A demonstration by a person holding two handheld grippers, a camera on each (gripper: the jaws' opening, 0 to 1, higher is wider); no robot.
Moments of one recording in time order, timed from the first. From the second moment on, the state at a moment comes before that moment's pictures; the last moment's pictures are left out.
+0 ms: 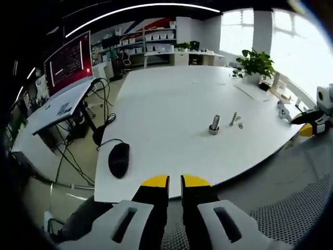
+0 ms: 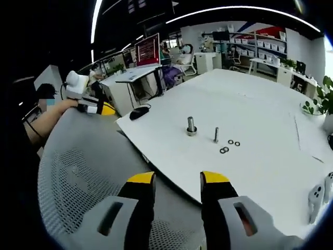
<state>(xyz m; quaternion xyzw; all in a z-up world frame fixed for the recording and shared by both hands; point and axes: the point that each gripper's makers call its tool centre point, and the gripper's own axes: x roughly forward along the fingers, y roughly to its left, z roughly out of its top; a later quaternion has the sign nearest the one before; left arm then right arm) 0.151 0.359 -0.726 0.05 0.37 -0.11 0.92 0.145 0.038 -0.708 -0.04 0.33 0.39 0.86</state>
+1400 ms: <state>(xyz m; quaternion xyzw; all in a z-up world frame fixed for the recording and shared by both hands) 0.148 0.359 -0.724 0.05 0.37 -0.10 0.92 0.210 0.027 -0.697 -0.04 0.31 0.43 0.85</state>
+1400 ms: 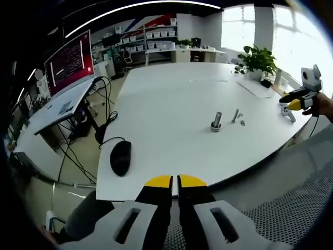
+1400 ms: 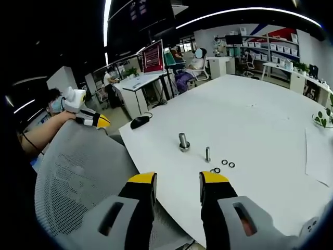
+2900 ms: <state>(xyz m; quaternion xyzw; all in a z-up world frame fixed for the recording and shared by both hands) 0.146 0.361 -0.729 0.06 0.39 -0.09 0.91 0.263 0.013 -0.797 -0.17 0.40 0.44 0.78</state>
